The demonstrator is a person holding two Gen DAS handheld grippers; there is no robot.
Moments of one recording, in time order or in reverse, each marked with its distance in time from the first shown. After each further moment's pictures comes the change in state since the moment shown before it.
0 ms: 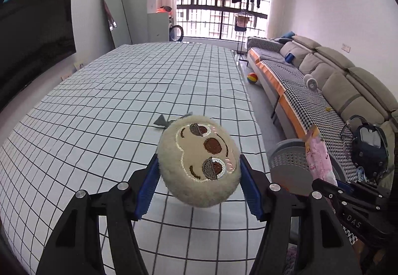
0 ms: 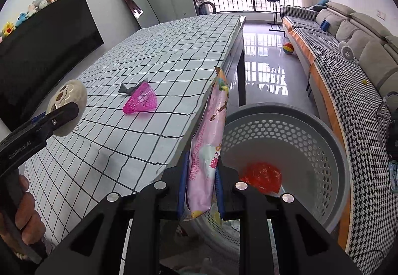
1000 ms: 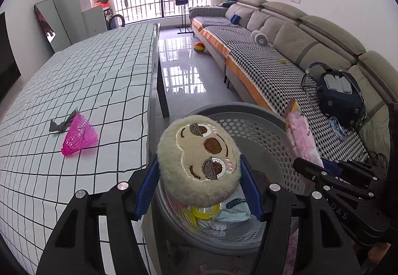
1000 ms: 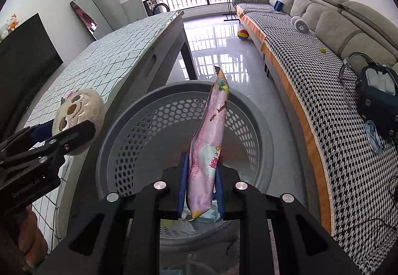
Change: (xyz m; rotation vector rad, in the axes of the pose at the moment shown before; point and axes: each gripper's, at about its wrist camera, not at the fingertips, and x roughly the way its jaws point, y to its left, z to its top) left arm 0.061 -0.154 -0.026 0.246 0.154 -0.192; right arm -0.010 -0.119 -0.038 0.178 0.004 -0.157
